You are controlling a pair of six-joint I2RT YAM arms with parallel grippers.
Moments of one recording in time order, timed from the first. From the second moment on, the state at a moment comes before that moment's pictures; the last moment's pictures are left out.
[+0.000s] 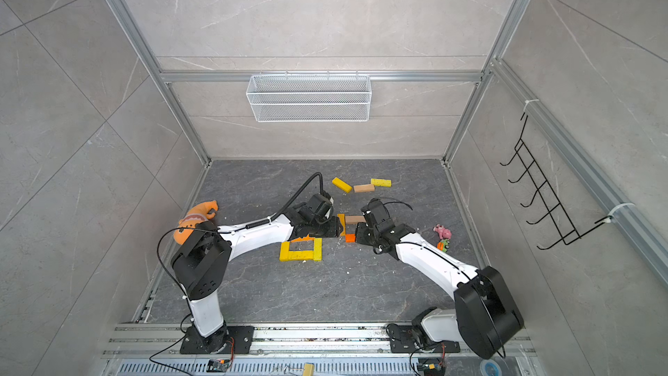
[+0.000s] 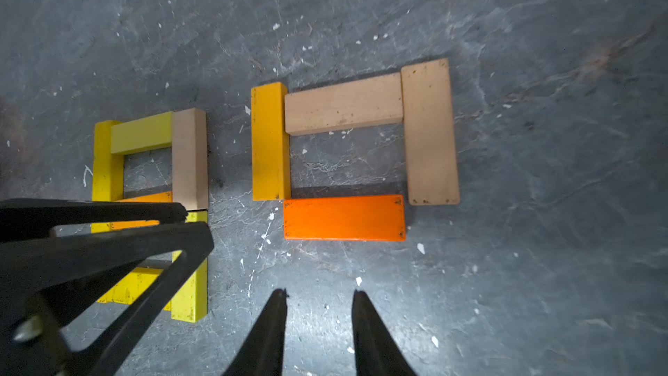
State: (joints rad) left arm -0.84 1.86 1.28 -0.34 0.09 -0.70; right arm 0.52 1.31 0.81 -0.40 0.04 0.60
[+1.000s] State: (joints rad) left arm -0.93 1.96 1.28 -0.29 0.02 -0.87; right arm 0.52 1.07 0.59 -0.43 0.05 0.58
